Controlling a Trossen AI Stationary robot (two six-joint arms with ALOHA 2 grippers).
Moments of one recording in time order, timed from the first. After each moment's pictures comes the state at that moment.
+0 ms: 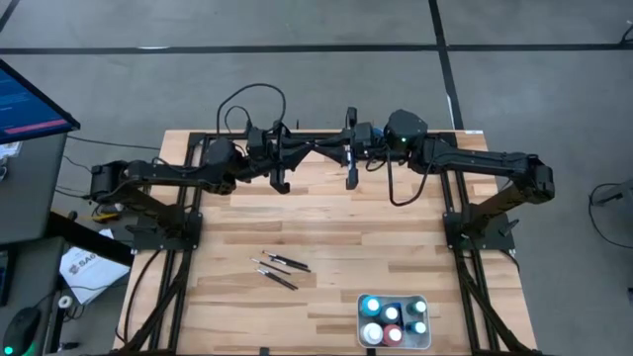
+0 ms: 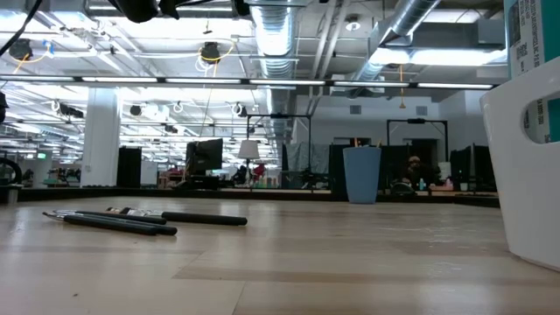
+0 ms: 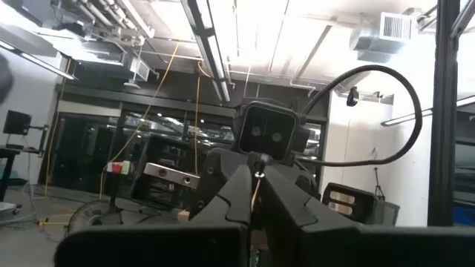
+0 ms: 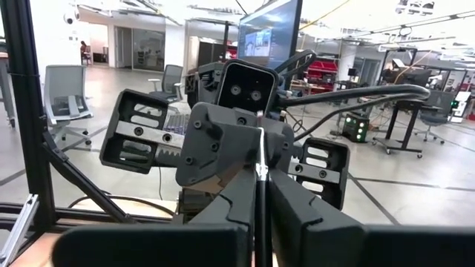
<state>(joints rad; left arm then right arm) 0.19 1.38 0.89 1.00 0.06 -0.20 -0.21 1.43 1.27 0.24 -0.22 -0.10</state>
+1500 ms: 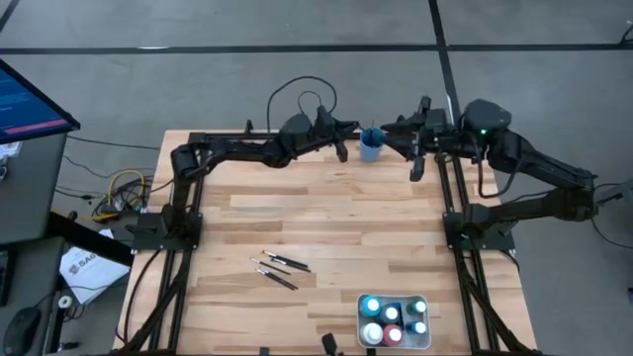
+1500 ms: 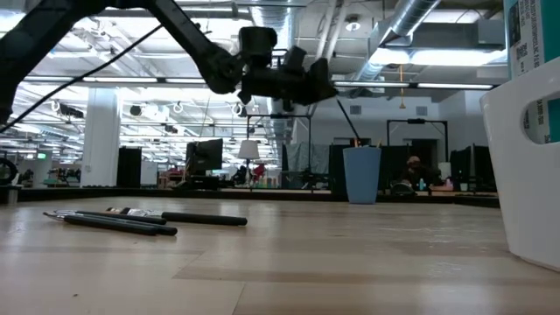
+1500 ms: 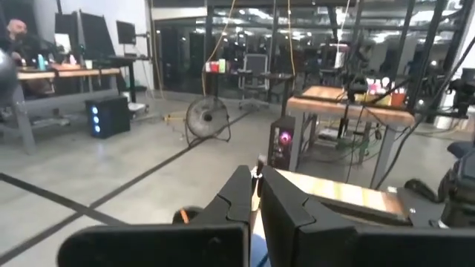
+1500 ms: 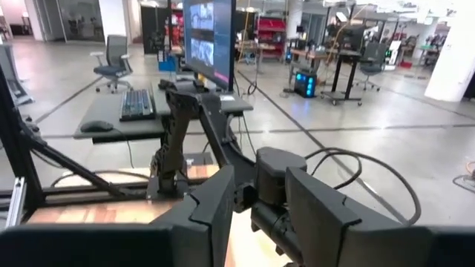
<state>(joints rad) 0.43 2.05 1.34 0.79 0.03 -0.04 -0.26 0.99 1.27 -0.34 -0.05 -0.07</state>
